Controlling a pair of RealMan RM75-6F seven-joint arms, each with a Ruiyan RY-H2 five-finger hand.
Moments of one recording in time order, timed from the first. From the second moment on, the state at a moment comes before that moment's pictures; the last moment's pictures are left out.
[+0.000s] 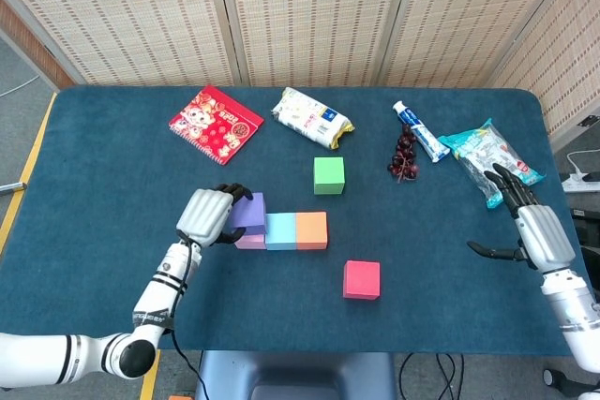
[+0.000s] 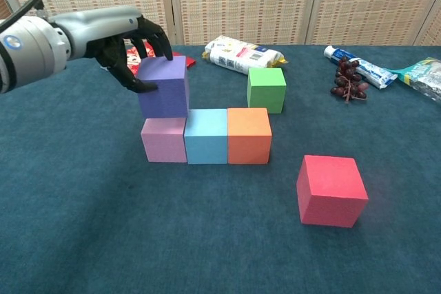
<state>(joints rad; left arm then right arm) -0.87 -1.45 -0.25 -1.86 0.78 1.18 0.61 0.29 -1.04 0.11 -1.55 -1.52 1.33 0.45</state>
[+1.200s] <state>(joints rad) -0.90 -1.53 -0.22 -1.76 0.83 1.13 0.55 0.28 -1.04 0.11 -1.54 -1.51 1.33 0.46</state>
